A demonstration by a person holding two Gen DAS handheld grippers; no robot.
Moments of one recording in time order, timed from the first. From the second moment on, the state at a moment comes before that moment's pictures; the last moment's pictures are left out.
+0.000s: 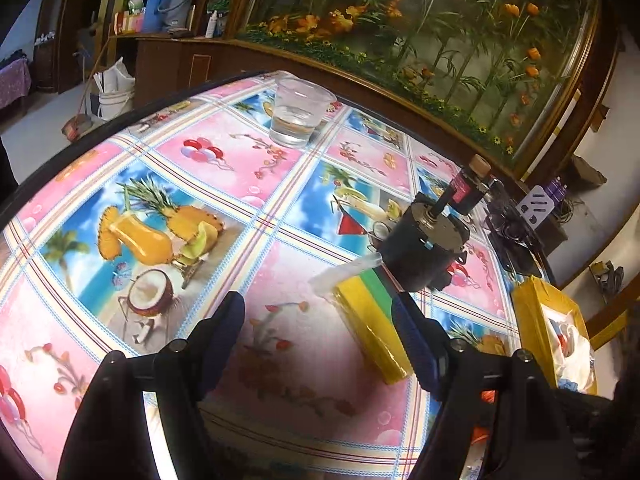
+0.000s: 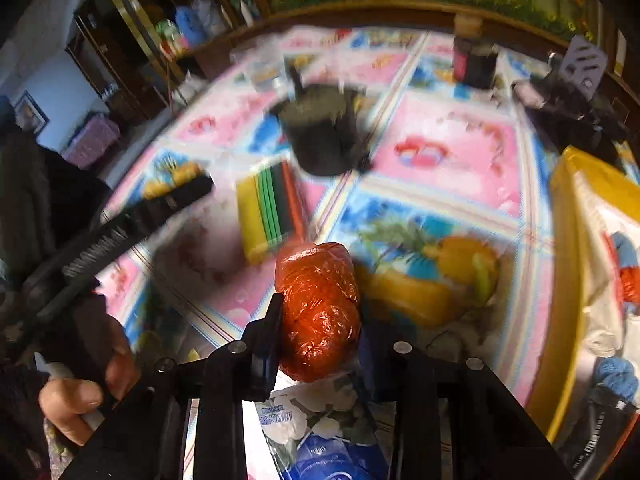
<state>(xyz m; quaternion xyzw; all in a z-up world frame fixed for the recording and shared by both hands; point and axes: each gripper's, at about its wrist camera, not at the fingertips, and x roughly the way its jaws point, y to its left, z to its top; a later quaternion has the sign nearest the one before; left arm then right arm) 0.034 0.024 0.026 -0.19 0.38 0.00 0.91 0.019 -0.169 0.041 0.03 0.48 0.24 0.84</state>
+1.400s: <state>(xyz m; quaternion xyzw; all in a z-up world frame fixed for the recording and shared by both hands) 0.014 -0.102 0.076 -0.10 0.28 -0.05 0.95 -0.020 -0.444 0.108 0.26 0.27 0.12 0.92</state>
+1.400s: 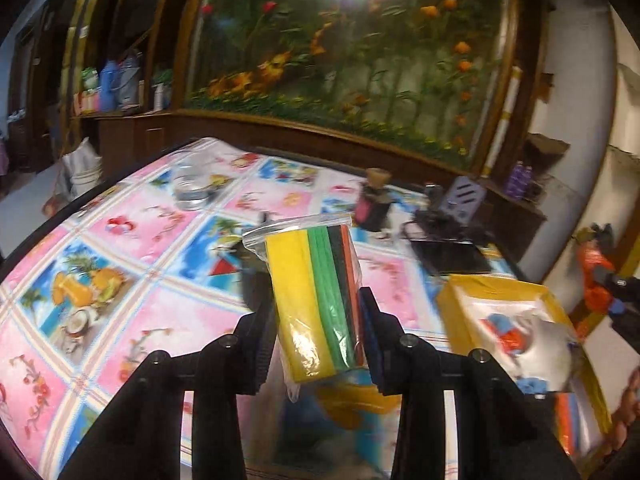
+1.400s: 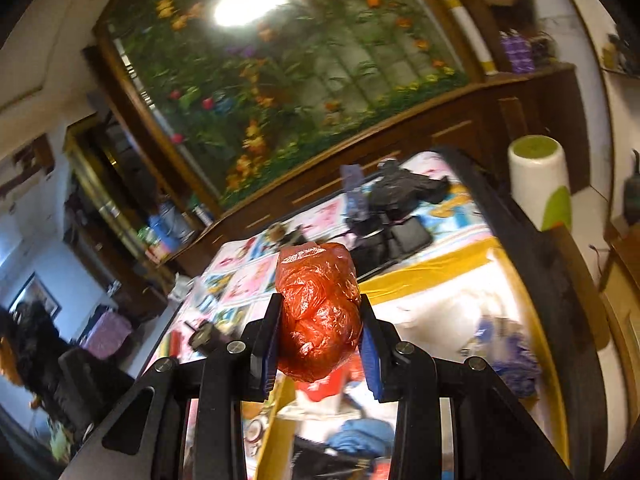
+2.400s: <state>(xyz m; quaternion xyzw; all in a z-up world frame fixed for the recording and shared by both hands) 0.014 -0.272 0.049 -0.05 0.41 -0.29 0.86 0.003 -0.468 0.070 0.26 0.36 0.03 0.89</state>
